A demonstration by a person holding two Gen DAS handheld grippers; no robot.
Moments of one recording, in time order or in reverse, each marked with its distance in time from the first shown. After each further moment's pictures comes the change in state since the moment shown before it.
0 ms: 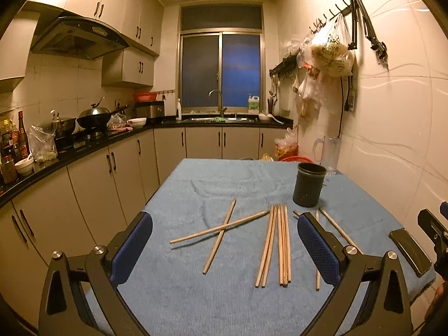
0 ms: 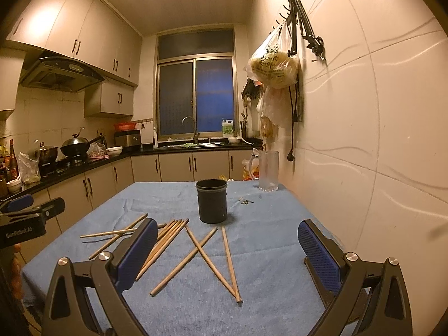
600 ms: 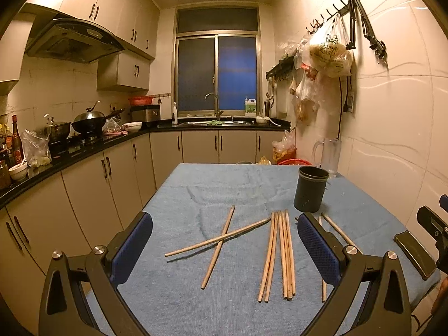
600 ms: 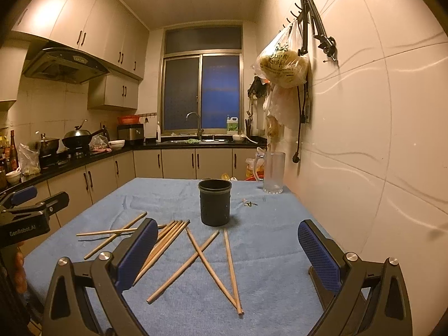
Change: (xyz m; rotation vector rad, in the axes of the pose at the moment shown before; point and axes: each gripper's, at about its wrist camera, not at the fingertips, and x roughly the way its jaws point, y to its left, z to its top) left arm 0.025 0.001 0.004 0.014 -0.008 -0.015; right arm 0.024 0.007 0.008 -0.044 0.019 0.008
